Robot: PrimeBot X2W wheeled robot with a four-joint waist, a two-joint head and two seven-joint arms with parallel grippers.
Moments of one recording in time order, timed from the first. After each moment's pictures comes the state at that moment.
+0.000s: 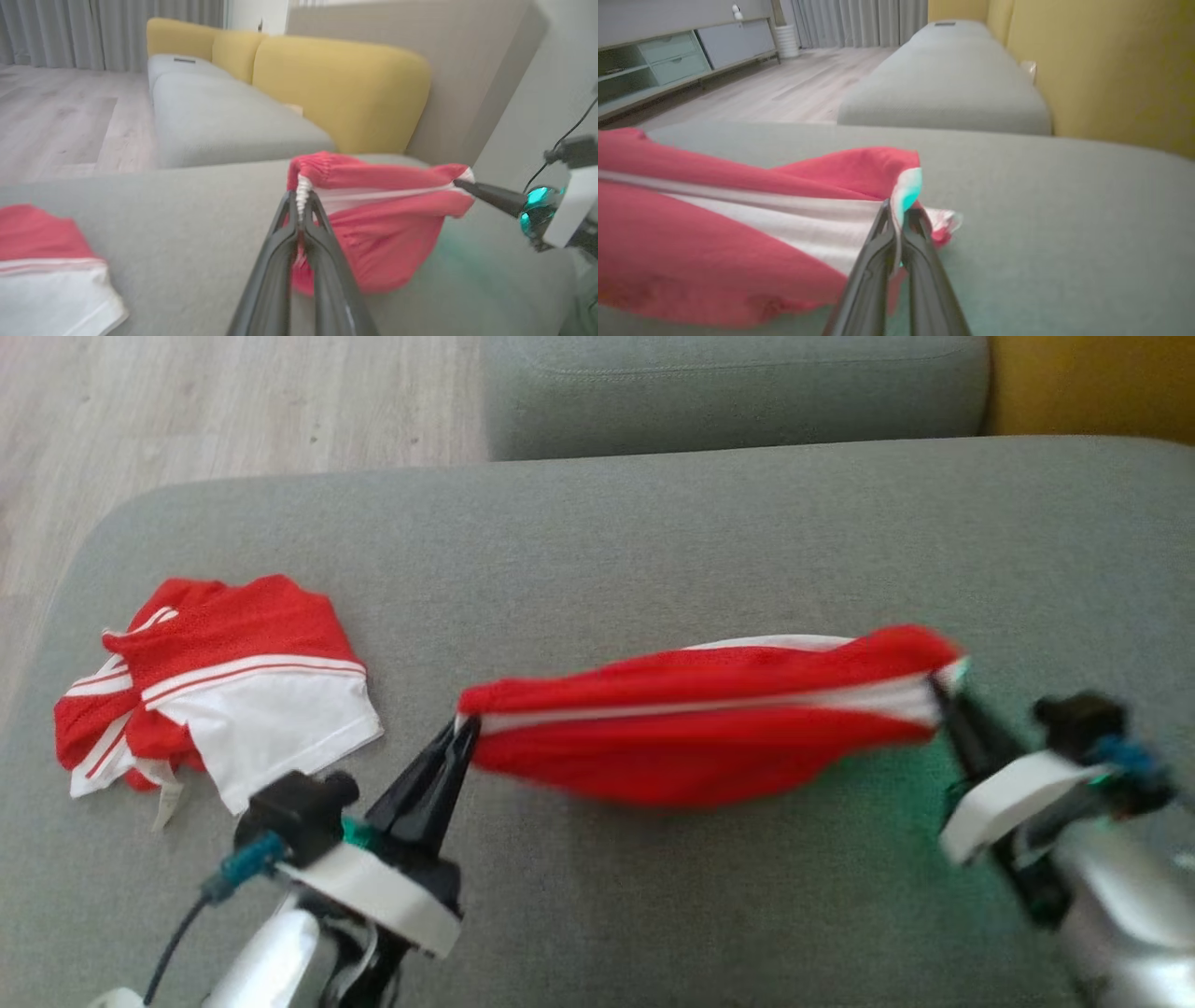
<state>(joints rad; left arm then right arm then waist) -0.15 0.29 -0.52 0.20 -0.45 -0.12 -0.25 -0.38 -0.33 0.50 0.74 0.50 0.12 -0.24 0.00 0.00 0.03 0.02</state>
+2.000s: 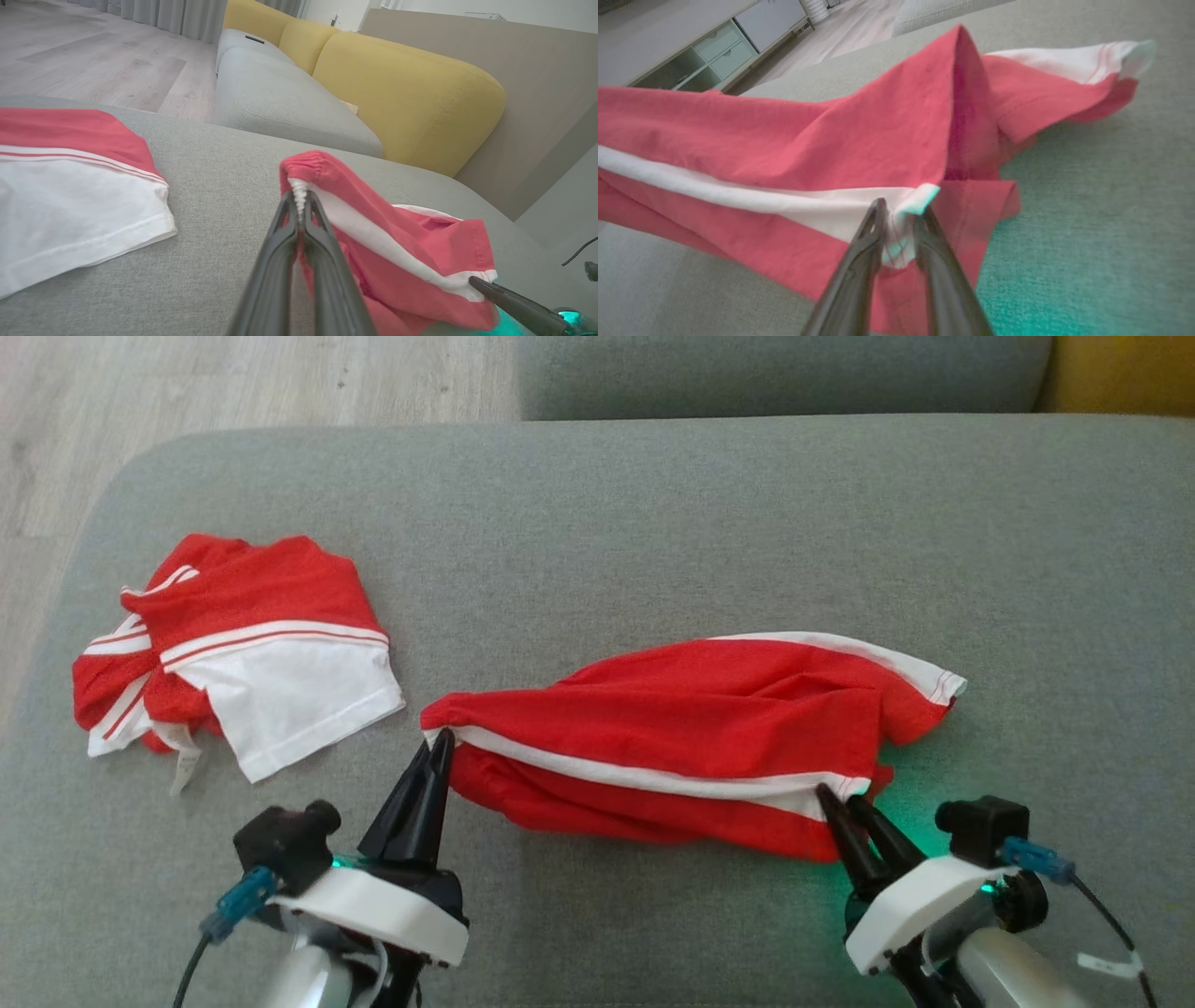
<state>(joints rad) -0.05 0.09 -0.31 0.21 -0.41 -0.13 -0.25 -0.20 -0.24 0.53 0.59 0.63 0.13 -0.18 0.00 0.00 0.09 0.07</state>
